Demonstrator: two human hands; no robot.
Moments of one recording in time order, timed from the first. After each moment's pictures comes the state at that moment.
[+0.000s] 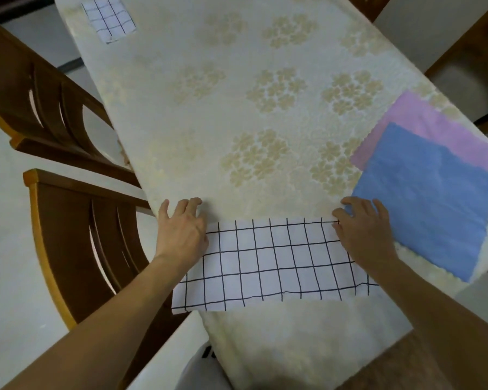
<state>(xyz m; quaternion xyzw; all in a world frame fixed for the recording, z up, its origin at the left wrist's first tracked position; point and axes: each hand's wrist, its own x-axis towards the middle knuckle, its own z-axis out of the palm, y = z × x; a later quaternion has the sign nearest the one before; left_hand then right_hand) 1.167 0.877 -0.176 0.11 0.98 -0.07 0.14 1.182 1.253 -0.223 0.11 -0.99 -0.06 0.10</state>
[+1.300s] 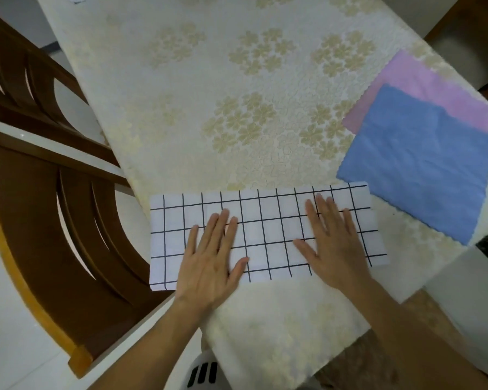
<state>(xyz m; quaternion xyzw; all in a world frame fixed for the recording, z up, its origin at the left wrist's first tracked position) 1.291 0.935 -0.249 0.16 0.98 0.05 0.12 1.281 1.219 -0.262 0.09 -0.99 0.05 -0.07</state>
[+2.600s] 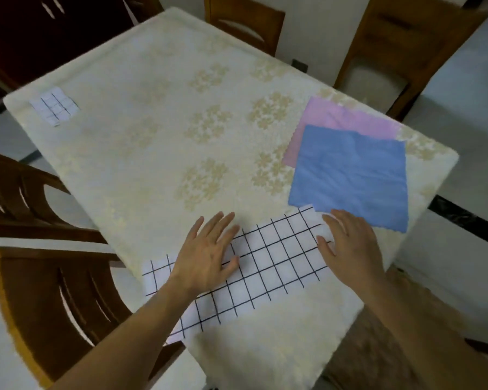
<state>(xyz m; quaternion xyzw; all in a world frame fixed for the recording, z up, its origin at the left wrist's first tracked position) 1.189 0.967 -0.166 0.39 0.92 0.05 0.04 1.287 1.281 -0.193 -0.05 -0.98 0.11 0.17</state>
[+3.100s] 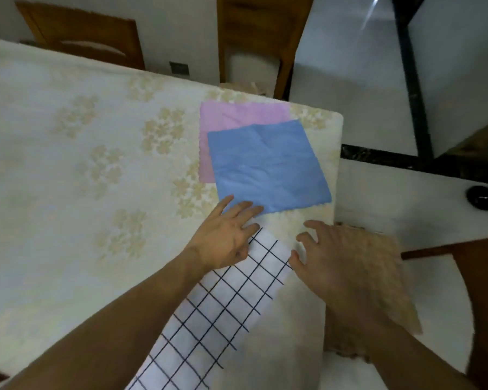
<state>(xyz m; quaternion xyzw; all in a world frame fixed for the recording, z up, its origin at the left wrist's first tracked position) 1.105 1.143 -0.172 0.73 0.68 0.02 -0.04 1.332 1.275 -0.177 -0.29 -0.95 0.03 0.13</state>
